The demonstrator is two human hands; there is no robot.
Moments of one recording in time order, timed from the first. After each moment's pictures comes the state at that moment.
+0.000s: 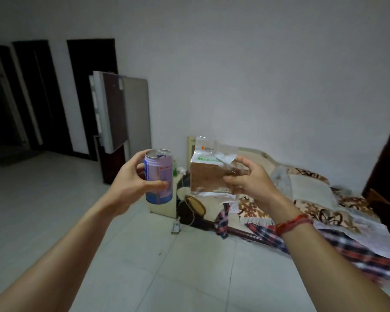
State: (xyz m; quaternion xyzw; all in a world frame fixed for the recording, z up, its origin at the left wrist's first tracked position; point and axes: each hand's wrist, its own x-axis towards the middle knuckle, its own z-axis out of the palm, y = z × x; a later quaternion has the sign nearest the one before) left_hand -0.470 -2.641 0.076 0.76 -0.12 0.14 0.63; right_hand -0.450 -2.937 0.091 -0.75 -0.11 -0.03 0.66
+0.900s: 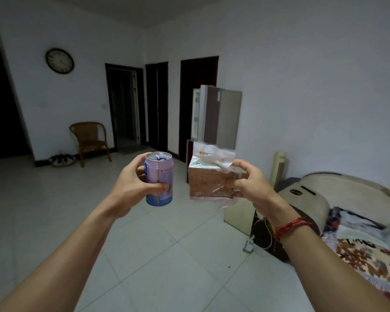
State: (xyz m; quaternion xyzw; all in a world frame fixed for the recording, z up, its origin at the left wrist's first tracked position) left_hand -0.606 -2.429 0.080 0.76 0.06 0.32 0.56; right_hand -0.440 -2.671 0.088 -0.69 -0.31 0.11 0.64
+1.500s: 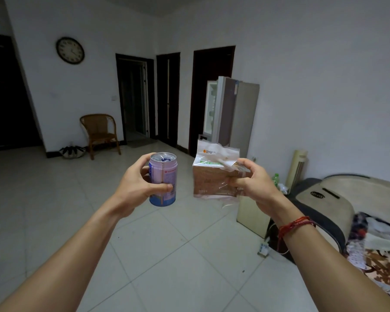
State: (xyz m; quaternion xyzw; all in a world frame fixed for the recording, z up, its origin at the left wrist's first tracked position) left_hand -0.574 -2.314 0.058 0.77 0.08 0.31 0.56; right_hand -0.399 -2.549 0.069 -0.68 -0.33 0.11 0.65
